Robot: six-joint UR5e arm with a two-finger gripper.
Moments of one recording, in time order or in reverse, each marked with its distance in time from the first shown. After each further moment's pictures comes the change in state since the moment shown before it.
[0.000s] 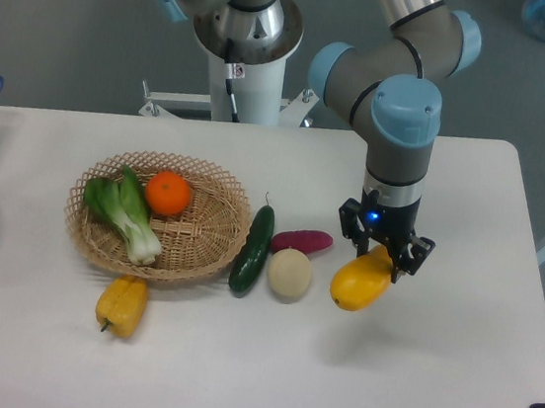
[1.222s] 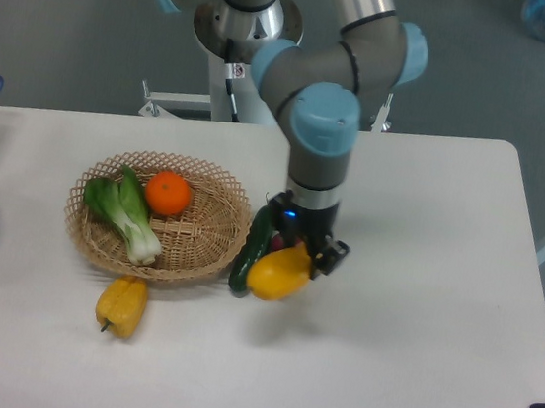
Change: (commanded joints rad) arm -0.248 0.077 -0.152 -0.029 -0.009 -0.009
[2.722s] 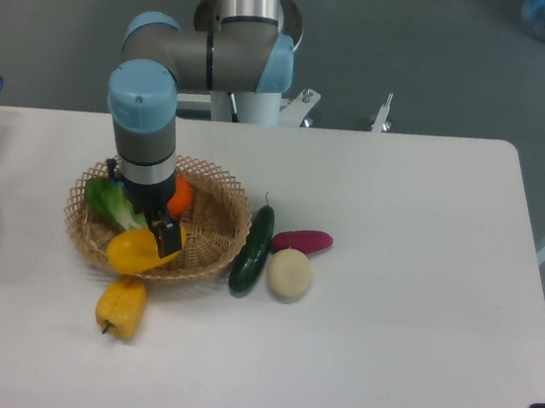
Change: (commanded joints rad) arm -0.278 0.005 -0.019 0.008 0.000 -0.169
